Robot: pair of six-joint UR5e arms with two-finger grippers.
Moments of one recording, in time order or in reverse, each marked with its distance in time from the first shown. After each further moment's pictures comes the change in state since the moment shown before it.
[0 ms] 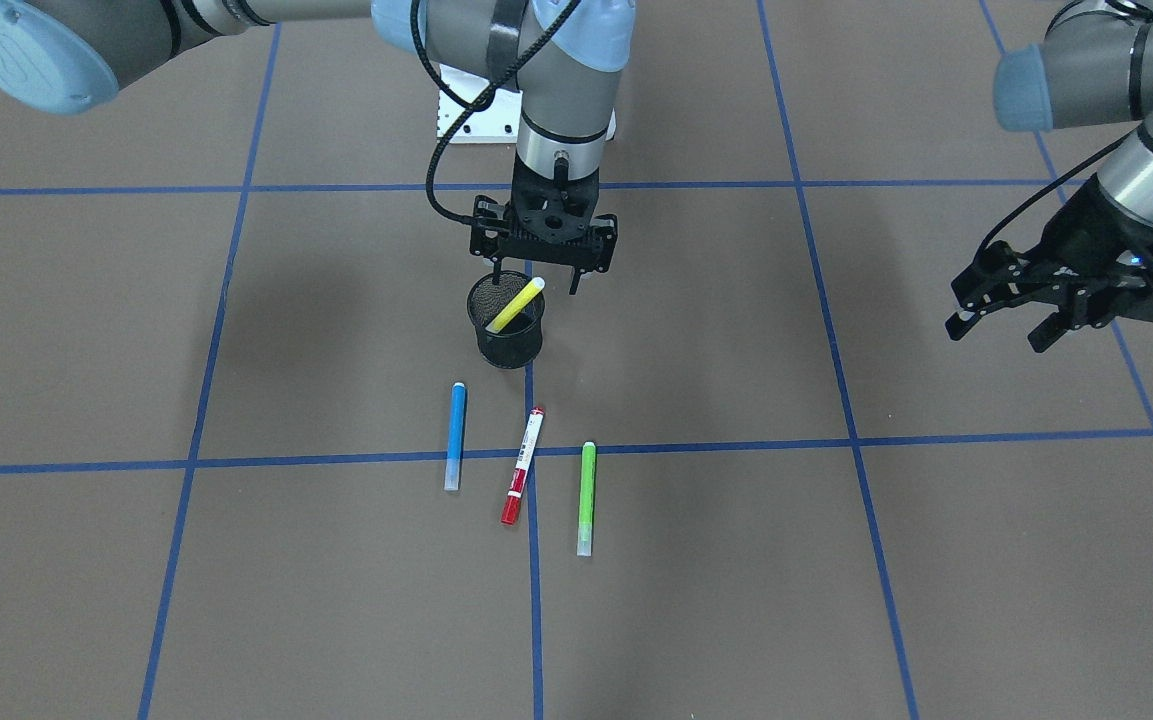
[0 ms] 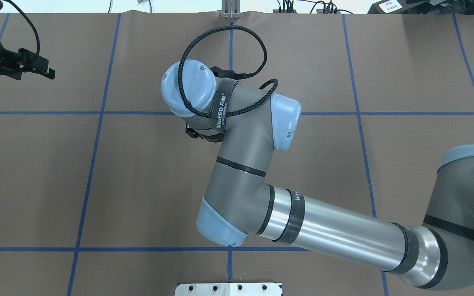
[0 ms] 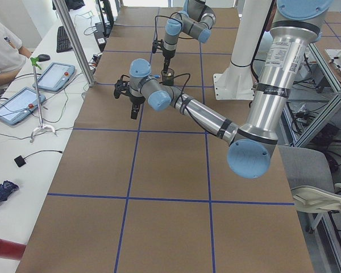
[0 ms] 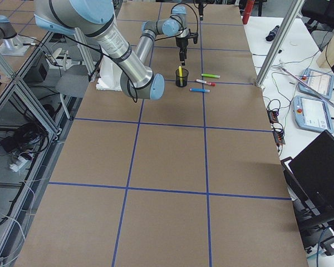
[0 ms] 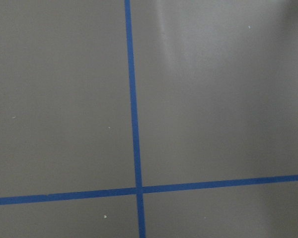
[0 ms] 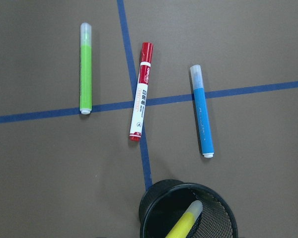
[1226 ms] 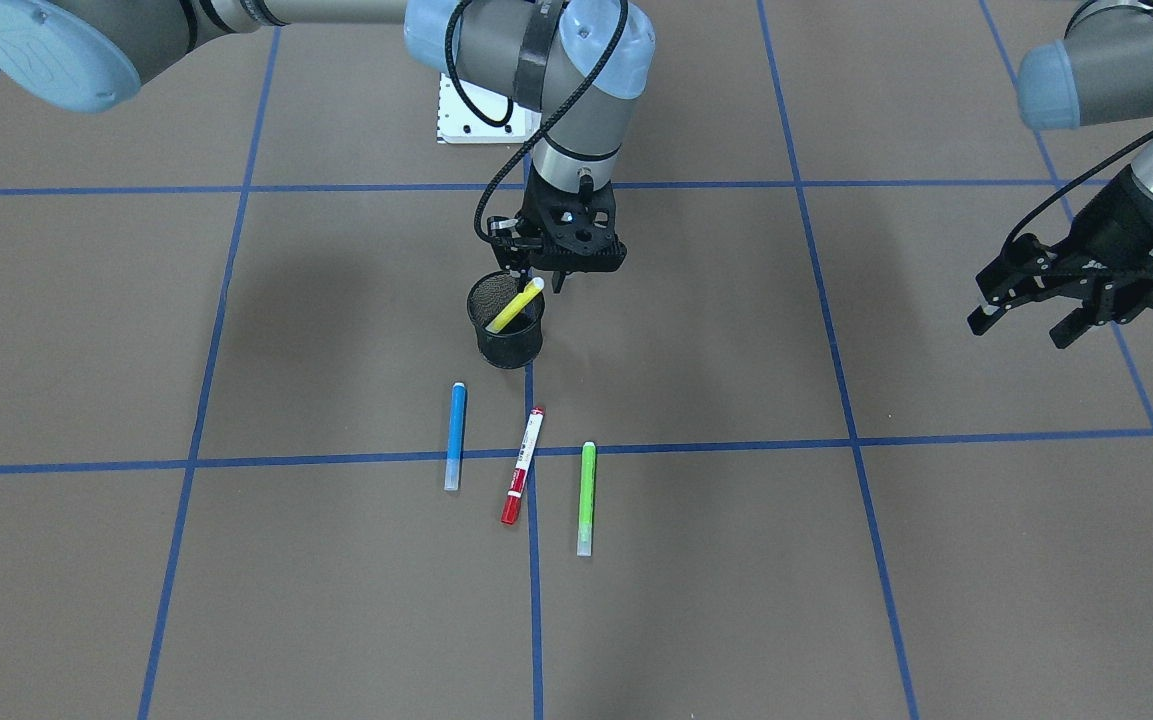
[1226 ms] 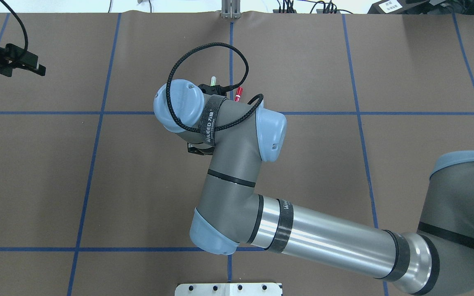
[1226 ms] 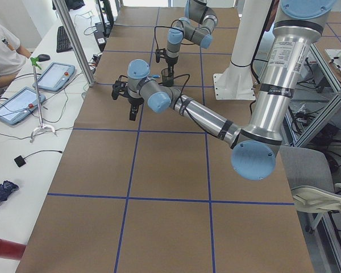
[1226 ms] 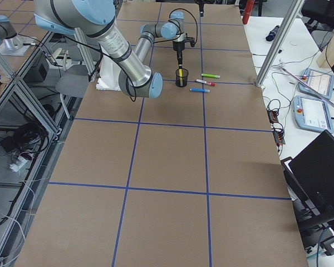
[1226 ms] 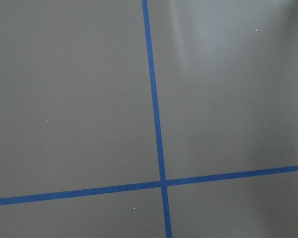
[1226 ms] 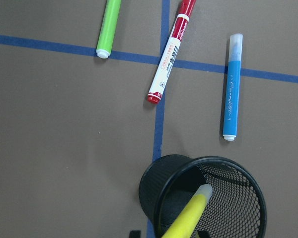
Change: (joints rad) left arm -0.022 0.007 -0.001 -0.001 -0.017 0.013; right arm -0.027 0.004 -0.041 -0.003 0.000 -0.124
